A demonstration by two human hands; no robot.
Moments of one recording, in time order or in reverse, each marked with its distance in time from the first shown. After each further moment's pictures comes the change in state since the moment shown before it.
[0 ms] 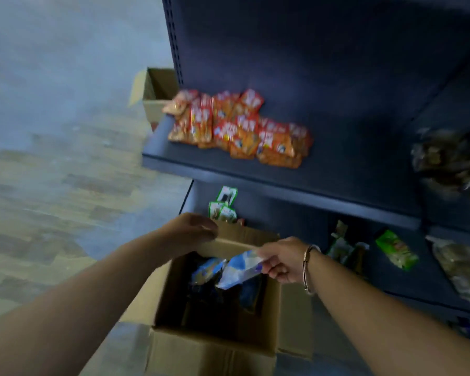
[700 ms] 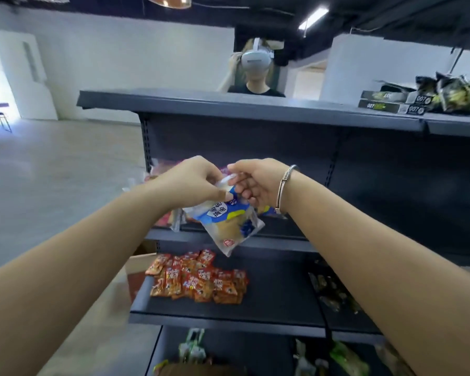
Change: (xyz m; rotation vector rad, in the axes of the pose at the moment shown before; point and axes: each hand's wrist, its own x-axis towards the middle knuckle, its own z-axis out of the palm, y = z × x) left_hand -0.262 0.363 -0.114 0.549 0.328 0.727; right_hand -0.419 -0.242 -0.065 0.051 0.291 -0.796
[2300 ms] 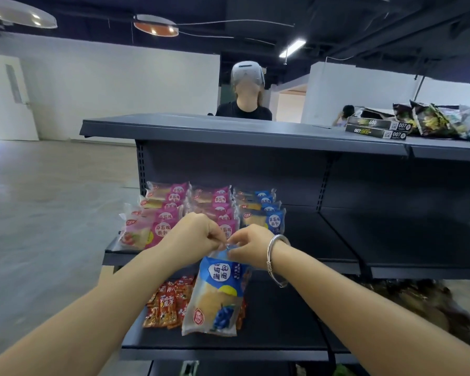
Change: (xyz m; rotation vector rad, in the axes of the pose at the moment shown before) left_hand 0.008 -0.055 0.036 0.078 0.055 0.222; right_hand 0.000 0.049 0.031 -0.787 0.070 -0.103
